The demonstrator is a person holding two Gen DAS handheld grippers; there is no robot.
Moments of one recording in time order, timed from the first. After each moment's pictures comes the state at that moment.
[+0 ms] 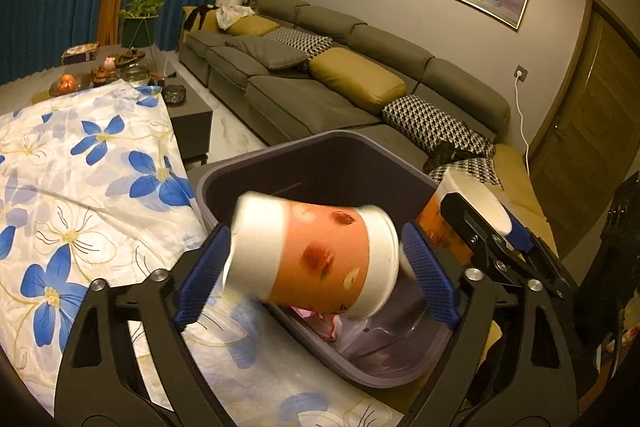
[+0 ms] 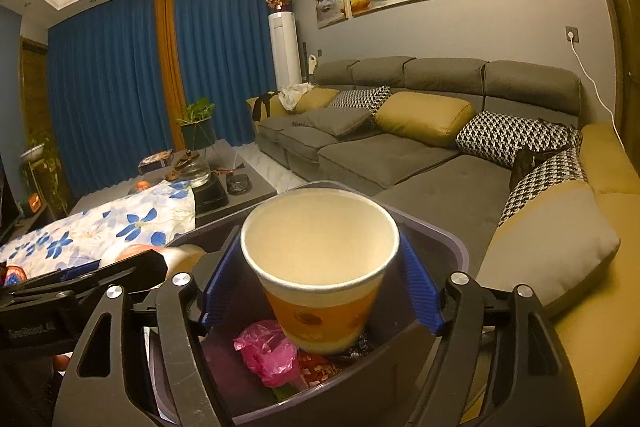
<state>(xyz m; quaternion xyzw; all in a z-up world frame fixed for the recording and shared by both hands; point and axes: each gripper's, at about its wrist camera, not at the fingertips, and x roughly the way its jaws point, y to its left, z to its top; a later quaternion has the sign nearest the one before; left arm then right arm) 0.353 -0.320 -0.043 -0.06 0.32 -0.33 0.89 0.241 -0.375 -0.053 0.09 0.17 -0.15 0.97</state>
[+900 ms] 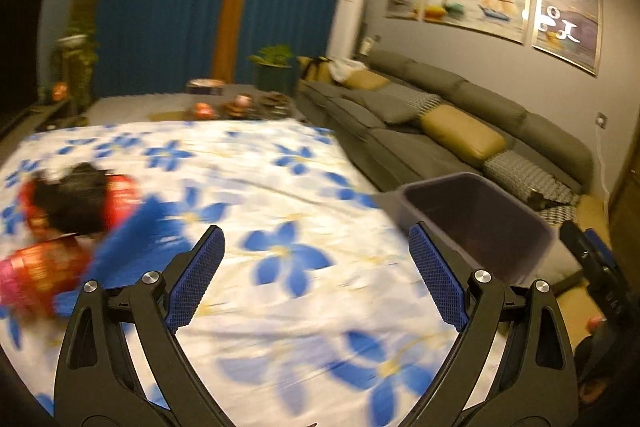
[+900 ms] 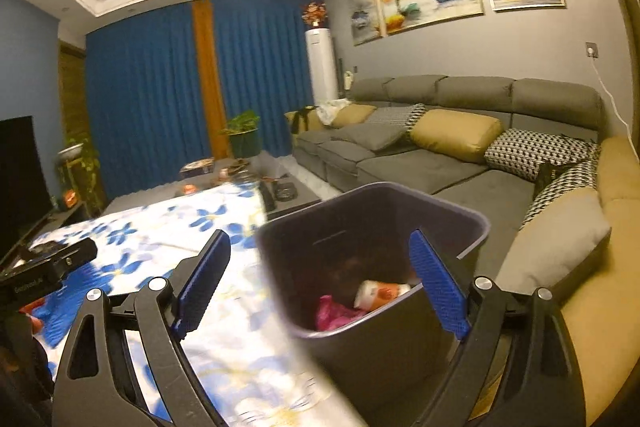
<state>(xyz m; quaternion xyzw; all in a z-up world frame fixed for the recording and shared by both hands) 0.252 -0.139 -0.017 -0.06 0.24 -0.11 0.96 0.167 -0.290 -0.033 0.08 0.14 -0.08 0.98</state>
